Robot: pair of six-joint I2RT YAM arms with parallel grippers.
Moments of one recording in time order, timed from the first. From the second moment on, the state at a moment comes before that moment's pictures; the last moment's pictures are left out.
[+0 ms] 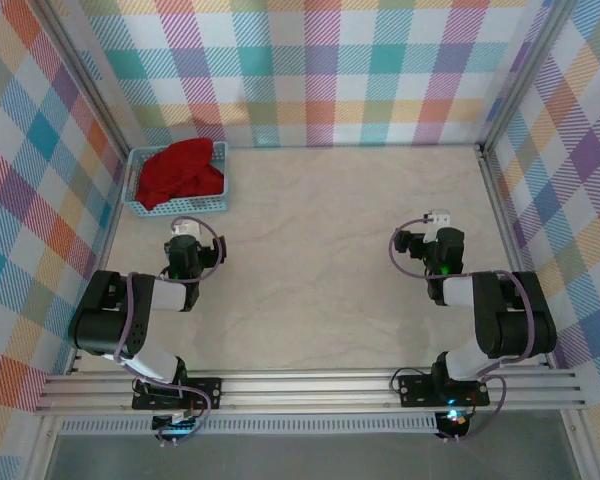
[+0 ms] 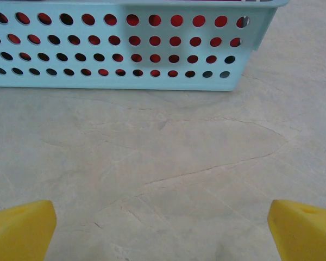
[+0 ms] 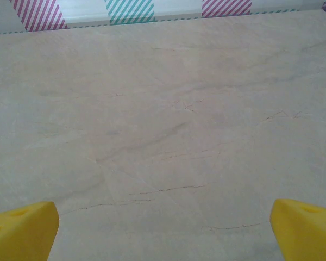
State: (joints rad) left arm -0.09 1.57 0.40 0.71 -0.19 -0.11; right arm 0.02 1.53 0.40 0.74 -0.05 0.05
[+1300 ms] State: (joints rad) left arm -0.12 1.46 0.40 0.62 -0.20 -0.09; right arm 0.07 1.38 0.37 0.66 -0.09 -0.01
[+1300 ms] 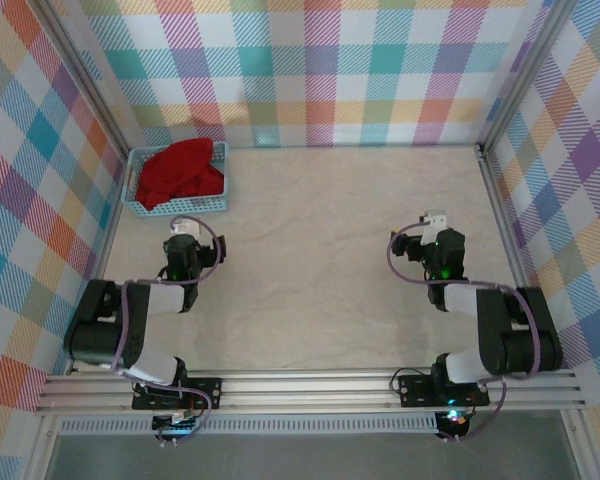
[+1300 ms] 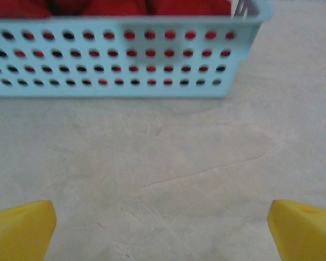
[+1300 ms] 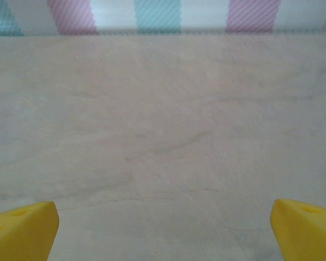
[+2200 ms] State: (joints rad) left arm -0.17 1.68 1.42 -0.62 -0.43 -0.63; right arm 0.20 1.02 0.82 -0.19 -0.27 0.35
